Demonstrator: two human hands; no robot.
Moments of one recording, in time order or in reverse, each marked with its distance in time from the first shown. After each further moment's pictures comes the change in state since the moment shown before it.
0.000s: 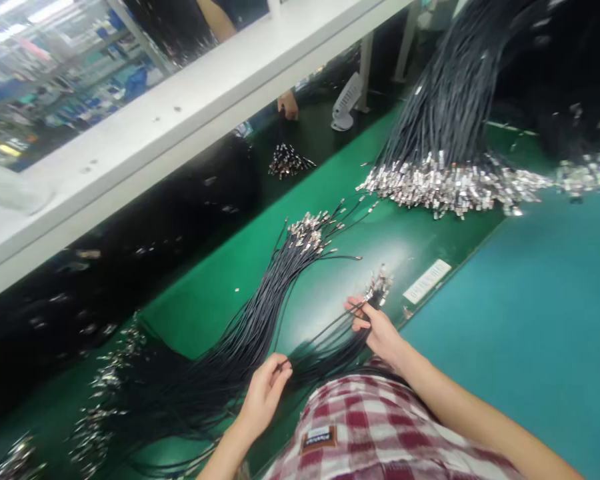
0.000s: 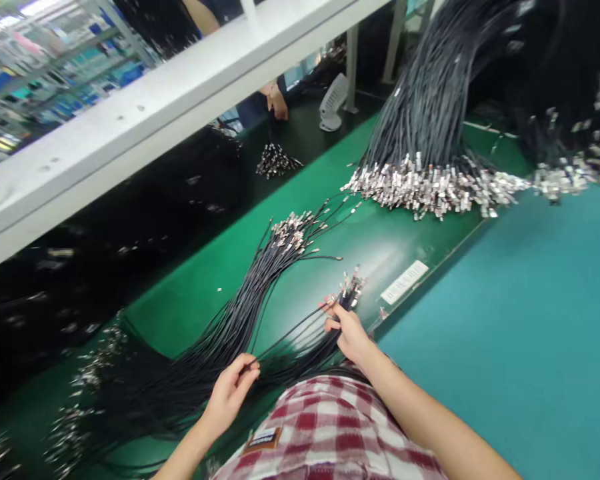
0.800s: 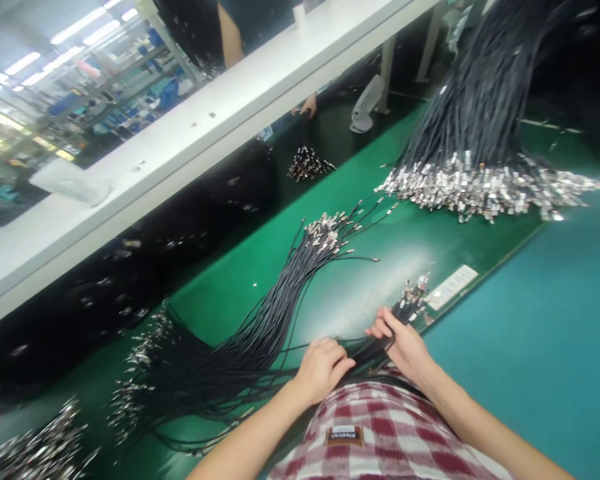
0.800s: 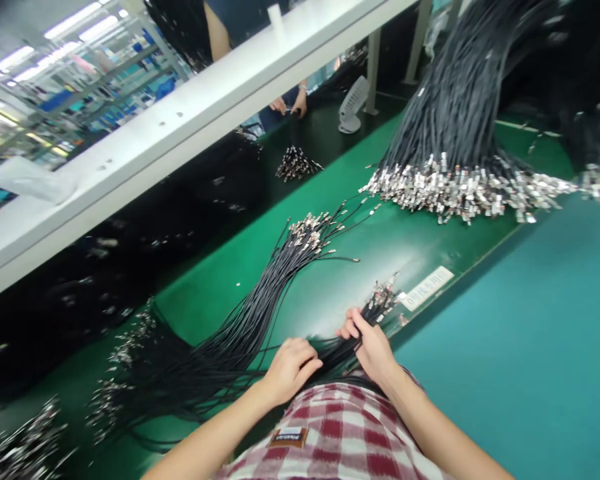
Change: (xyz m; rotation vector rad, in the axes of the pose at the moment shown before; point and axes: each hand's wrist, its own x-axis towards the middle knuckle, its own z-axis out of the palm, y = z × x) left_hand 0.044 0.025 0.058 0.415 -0.180 0.333; right_hand -0.029 0.008 -0.010 0.002 -0.094 -0.081
